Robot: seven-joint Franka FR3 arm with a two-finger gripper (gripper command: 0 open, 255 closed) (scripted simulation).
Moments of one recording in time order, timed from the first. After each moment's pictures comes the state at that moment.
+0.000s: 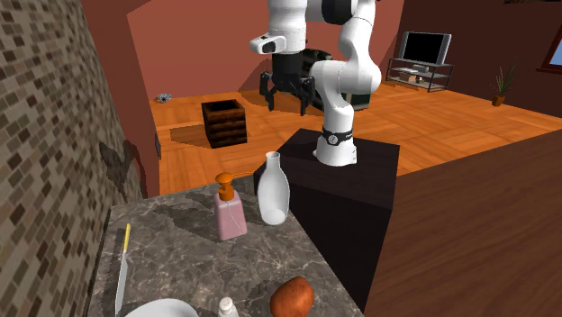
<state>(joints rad) -0.04 -0.64 -0.15 -2.61 -0.15 1.88 -0.15</state>
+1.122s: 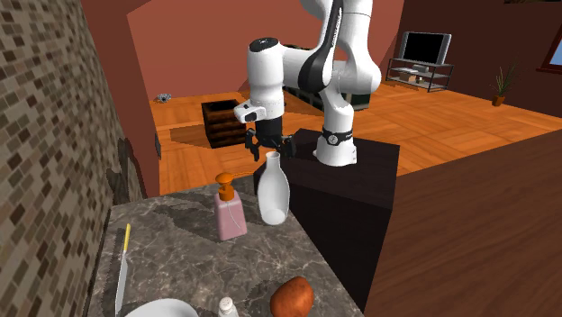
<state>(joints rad) -0.04 -0.23 -0.27 -2.71 -0.17 2.38 -0.26</state>
